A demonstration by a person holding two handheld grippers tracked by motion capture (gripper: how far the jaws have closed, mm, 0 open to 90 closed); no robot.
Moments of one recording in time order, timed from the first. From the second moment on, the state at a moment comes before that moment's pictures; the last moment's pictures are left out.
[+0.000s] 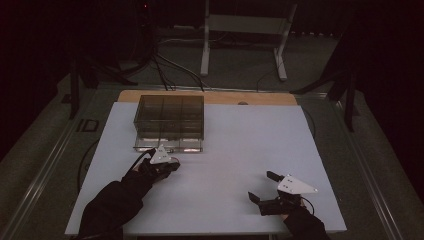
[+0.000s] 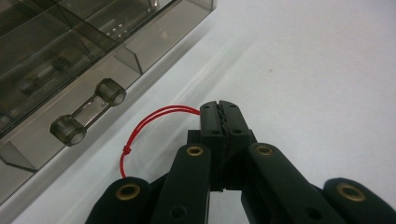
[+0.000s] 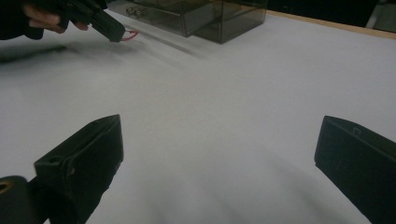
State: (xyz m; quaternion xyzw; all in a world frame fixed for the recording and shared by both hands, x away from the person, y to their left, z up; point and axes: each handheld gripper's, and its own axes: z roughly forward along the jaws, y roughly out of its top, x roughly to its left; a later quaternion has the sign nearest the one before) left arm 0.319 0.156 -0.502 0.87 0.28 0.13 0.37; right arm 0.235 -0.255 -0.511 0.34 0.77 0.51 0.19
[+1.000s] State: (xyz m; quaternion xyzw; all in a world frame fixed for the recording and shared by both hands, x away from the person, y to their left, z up) left arm 0.304 0.161 -0.484 0.87 0.26 0.11 0.39; right arm 0.235 -0.255 -0.511 0.34 0.77 0.51 0.18
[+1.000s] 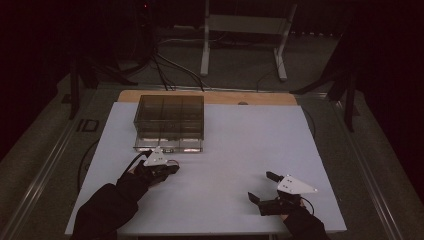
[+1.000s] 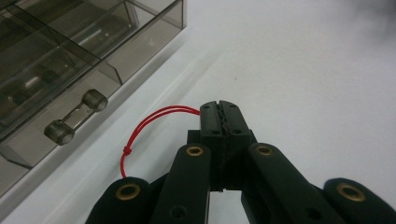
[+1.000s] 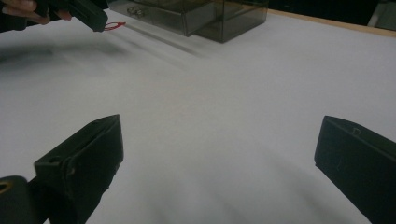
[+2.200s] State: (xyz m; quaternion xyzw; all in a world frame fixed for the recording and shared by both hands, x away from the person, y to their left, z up) left arm 0.303 0.176 -0.451 0.86 0.26 0.12 0.42; right arm 0.234 -0.254 -0.511 0.34 0.77 0.51 0.18
